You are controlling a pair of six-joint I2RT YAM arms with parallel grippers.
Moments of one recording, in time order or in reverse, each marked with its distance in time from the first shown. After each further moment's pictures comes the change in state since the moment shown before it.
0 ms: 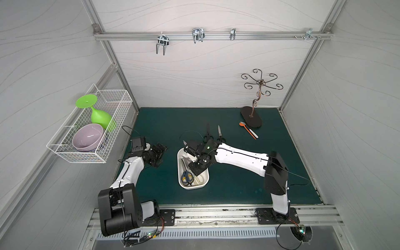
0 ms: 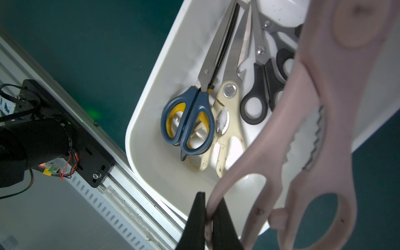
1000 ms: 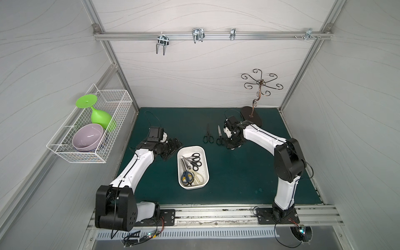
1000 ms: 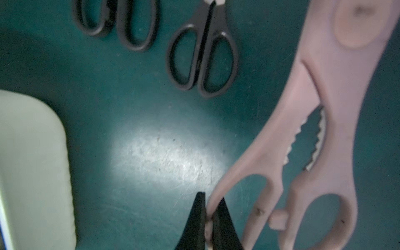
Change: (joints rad) left arm -0.328 0.018 0.182 -0.141 -0.142 0.108; right arm -0.580 -0.020 -0.202 0.108 0.050 -0.179
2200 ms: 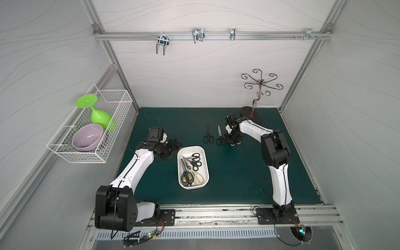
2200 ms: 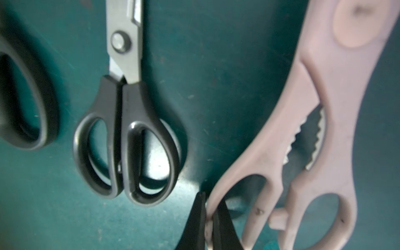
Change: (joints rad) left arm 0.000 -0.003 0.000 -0.012 -0.007 0.006; right arm -0.096 0.266 0.193 0.012 -0.005 0.000
